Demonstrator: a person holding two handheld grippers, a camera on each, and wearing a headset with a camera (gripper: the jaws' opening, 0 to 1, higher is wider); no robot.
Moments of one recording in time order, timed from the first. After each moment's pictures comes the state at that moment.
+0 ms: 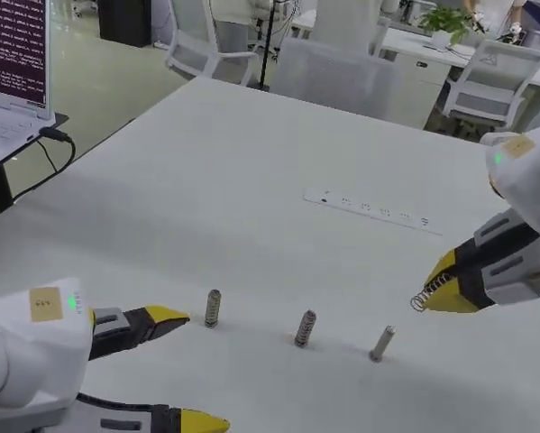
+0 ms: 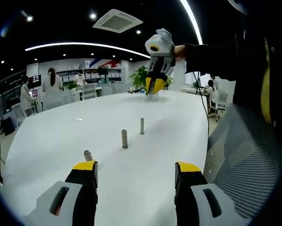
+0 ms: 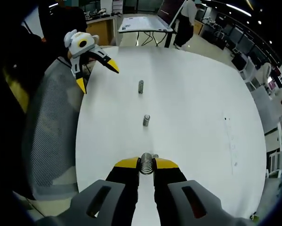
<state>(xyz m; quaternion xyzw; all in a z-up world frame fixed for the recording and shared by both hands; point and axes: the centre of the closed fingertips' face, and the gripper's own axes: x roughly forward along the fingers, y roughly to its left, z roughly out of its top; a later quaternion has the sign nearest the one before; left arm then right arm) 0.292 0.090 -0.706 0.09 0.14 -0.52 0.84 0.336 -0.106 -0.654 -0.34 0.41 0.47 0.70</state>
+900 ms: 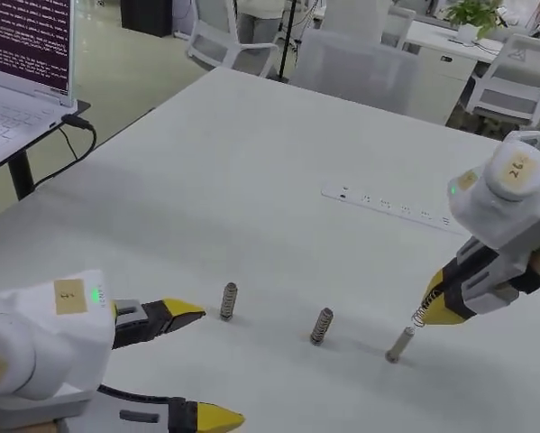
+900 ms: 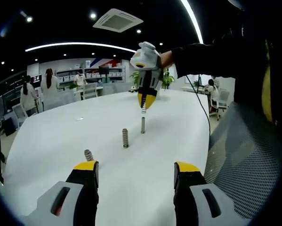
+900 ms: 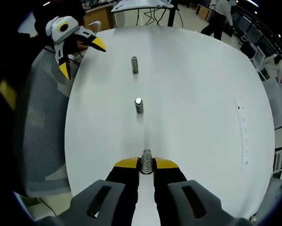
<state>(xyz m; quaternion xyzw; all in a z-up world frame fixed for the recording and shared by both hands) 0.293 0.091 -0.708 0.10 0.14 -0.52 0.84 0.360 -0.108 -0.711 -0.35 0.48 0.47 0.66</state>
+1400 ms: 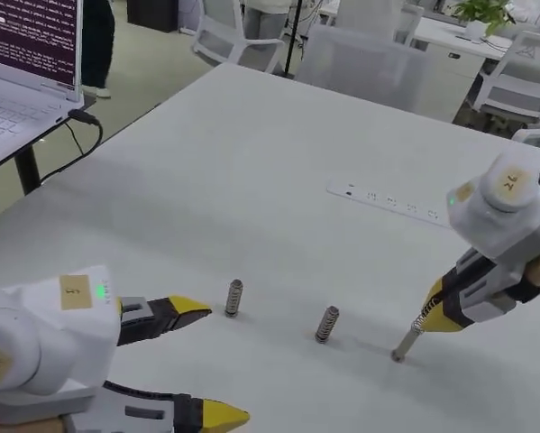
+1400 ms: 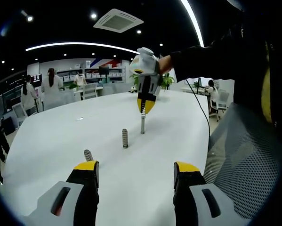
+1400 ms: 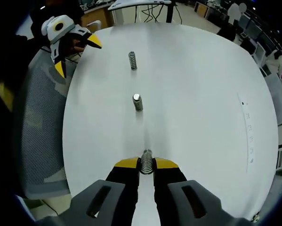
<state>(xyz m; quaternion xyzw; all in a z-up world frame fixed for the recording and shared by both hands) 0.293 0.091 -0.708 0.09 0.14 -0.52 0.84 0.359 -0.108 -0.727 -0.34 0.49 0.47 0.65</state>
